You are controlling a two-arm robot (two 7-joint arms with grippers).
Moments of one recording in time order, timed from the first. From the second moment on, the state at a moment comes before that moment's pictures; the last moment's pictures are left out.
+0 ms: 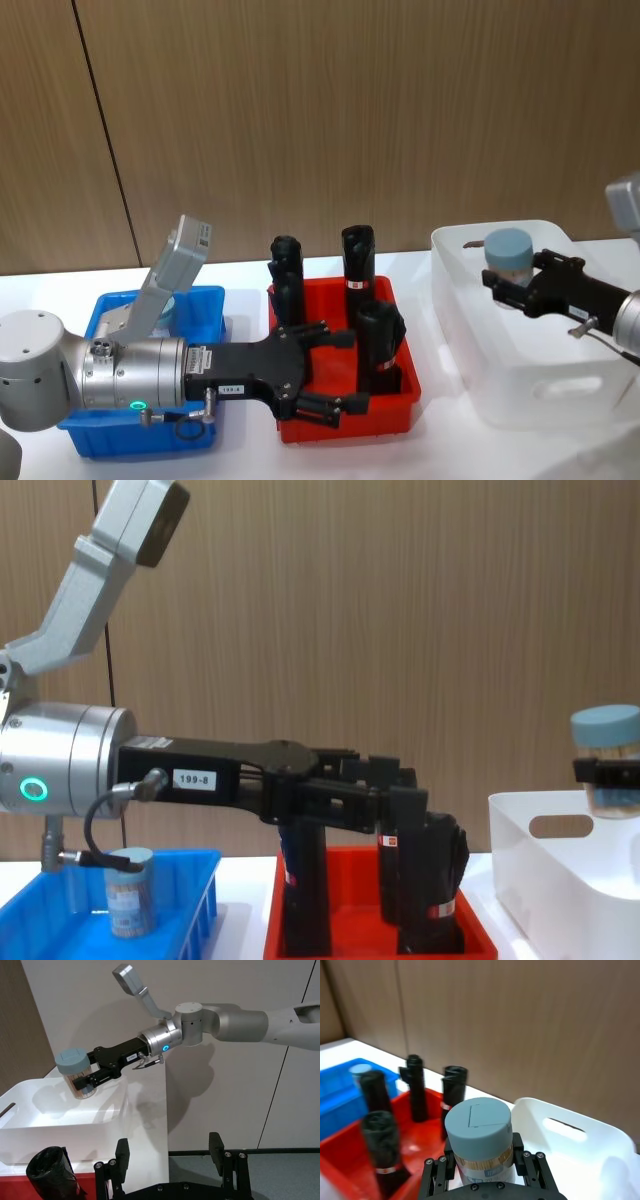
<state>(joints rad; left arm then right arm) -0.55 0.38 0.39 -1.24 -0.41 0.15 -1.29 0.38 0.51 -0.28 -1.35 0.40 0.18 0.49</state>
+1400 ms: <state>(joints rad) -0.55 0.38 0.40 -1.25 -0.40 0.14 -1.28 0.47 0.46 -0.29 -1.13 0.35 0.11 0.45</state>
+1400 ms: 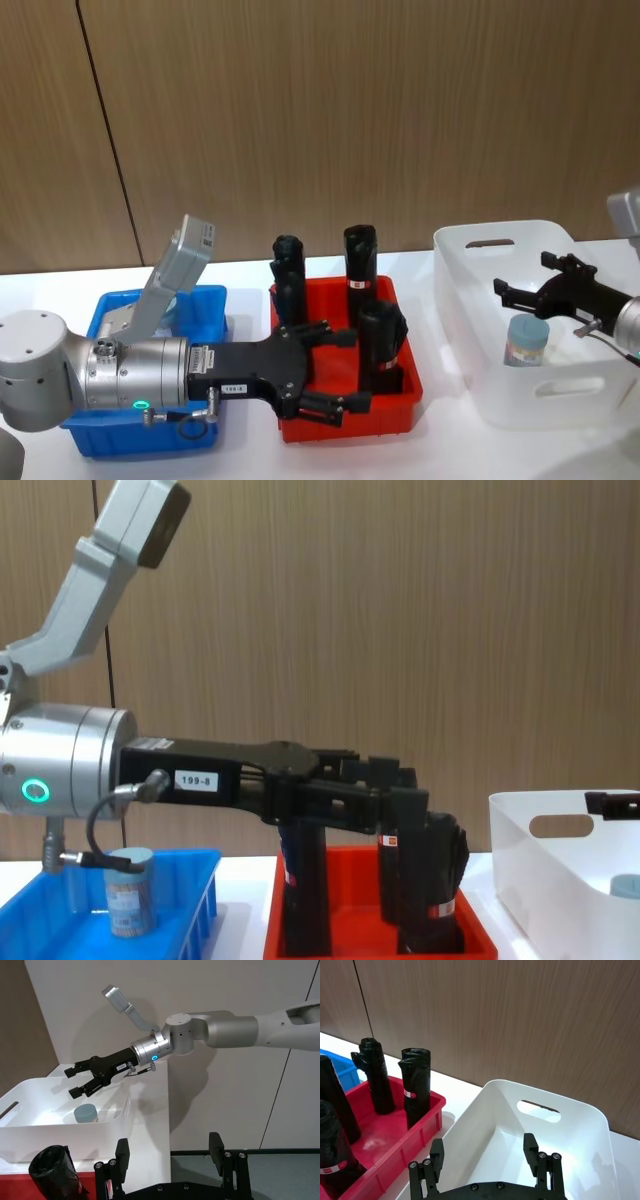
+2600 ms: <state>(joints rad) -0.44 0.38 0.42 -1.38 -0.33 0.10 -0.84 0.14 0.38 -0.25 -1.56 0.31 0.06 0.19</state>
